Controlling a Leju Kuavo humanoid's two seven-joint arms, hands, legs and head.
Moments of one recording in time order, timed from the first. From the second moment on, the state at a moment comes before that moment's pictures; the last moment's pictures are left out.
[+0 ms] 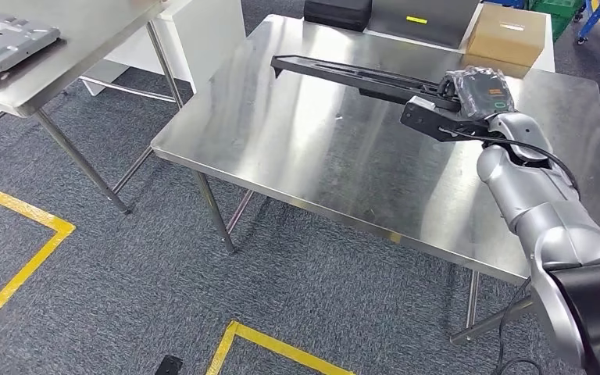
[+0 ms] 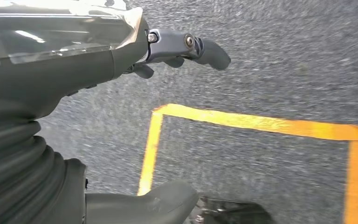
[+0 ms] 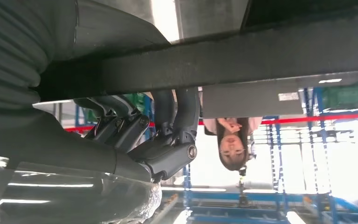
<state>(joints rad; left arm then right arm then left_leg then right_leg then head) -0.15 -0.08 -0.03 -0.18 -0.22 0.32 -0.11 -1.20 -0.20 0.49 -0.41 0.96 -0.23 -0.21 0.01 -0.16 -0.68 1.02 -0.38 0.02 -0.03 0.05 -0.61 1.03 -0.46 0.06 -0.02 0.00</state>
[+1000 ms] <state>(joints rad) -0.14 -0.12 0.10 -0.19 -0.17 0.44 -0.50 -1.27 -0.24 0.53 -0.30 1.21 -0.18 0.21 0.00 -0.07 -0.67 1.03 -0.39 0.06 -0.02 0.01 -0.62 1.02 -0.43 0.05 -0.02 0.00</state>
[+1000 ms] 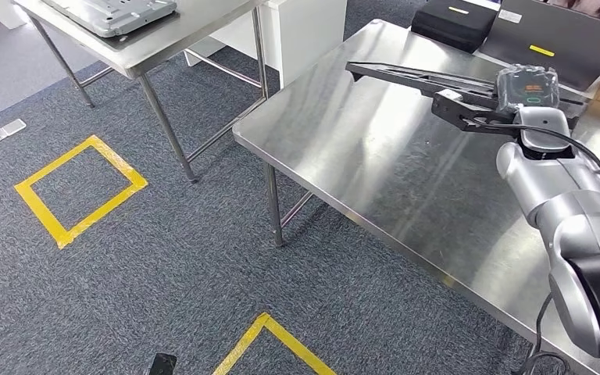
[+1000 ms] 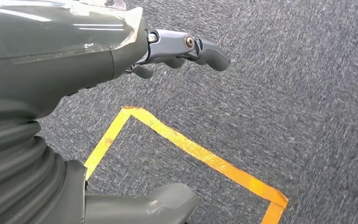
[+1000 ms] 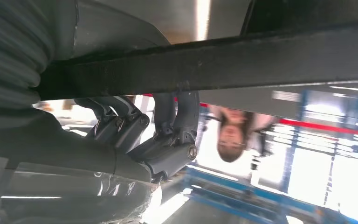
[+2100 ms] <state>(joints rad) -0.13 -0.13 0.14 -0.19 -0.17 0.44 -0.49 -1.30 -0.31 0.51 -0.27 1.26 -0.16 0.33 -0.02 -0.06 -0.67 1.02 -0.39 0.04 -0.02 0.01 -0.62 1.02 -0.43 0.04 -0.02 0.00</state>
